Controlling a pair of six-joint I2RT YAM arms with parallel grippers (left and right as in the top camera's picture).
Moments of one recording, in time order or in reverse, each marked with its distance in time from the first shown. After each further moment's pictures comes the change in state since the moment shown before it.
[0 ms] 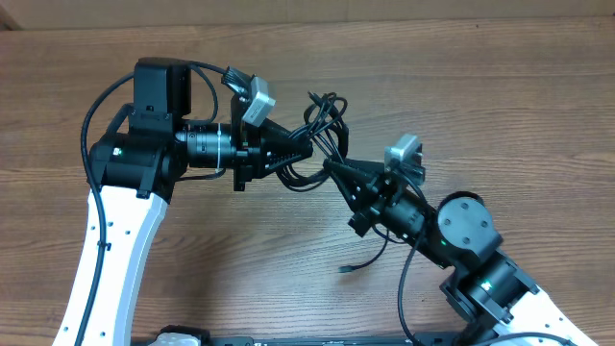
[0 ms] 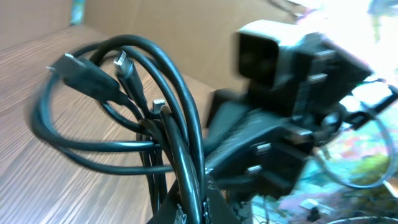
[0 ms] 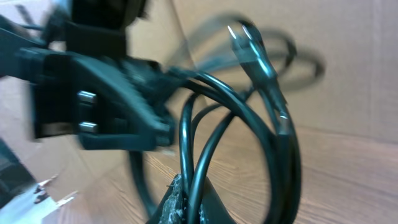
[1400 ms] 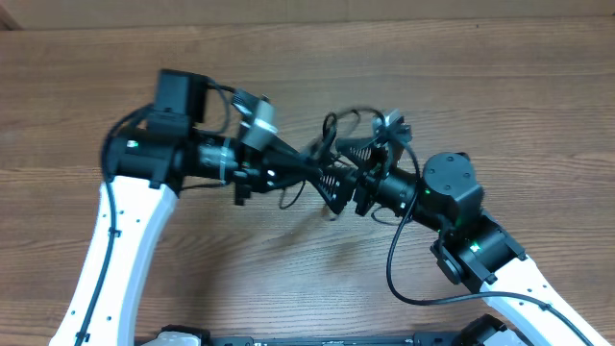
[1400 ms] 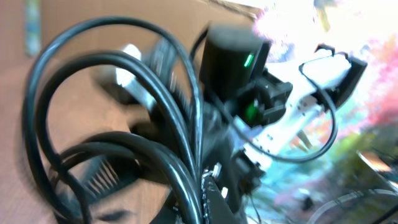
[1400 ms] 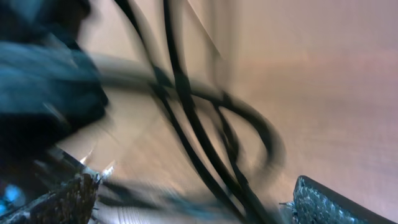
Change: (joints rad) left arm 0.011 0.032 -0.023 -0.142 0.161 0.317; right arm -0.153 0.157 0.069 -0.161 -0.314 0.173
